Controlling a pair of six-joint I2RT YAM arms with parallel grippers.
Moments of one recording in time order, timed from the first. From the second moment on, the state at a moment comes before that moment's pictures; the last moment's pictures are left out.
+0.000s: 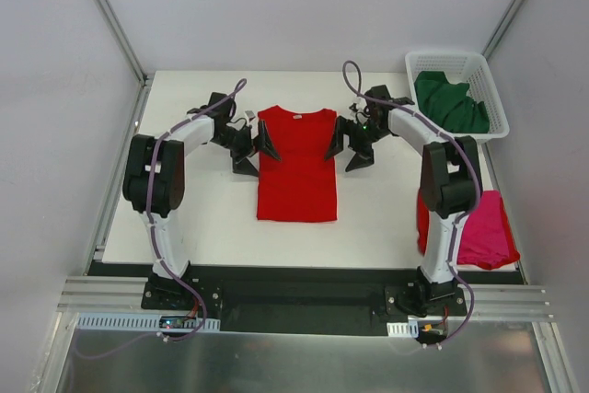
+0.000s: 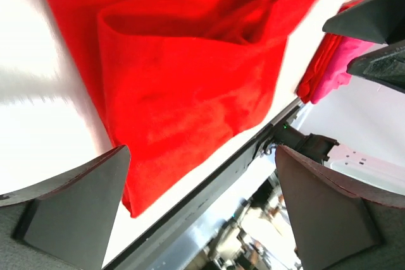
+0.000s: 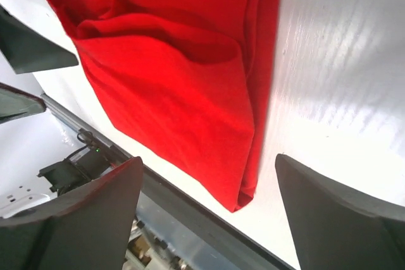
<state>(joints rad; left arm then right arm) -0.19 1.98 1.37 -0.65 0.81 -0.49 0.28 2.04 1.58 -0.85 -0.60 0.39</state>
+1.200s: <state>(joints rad) -0.18 1.54 0.62 -0.19 0.96 -0.62 0.38 1.58 0.79 -0.32 -0.65 0.61</state>
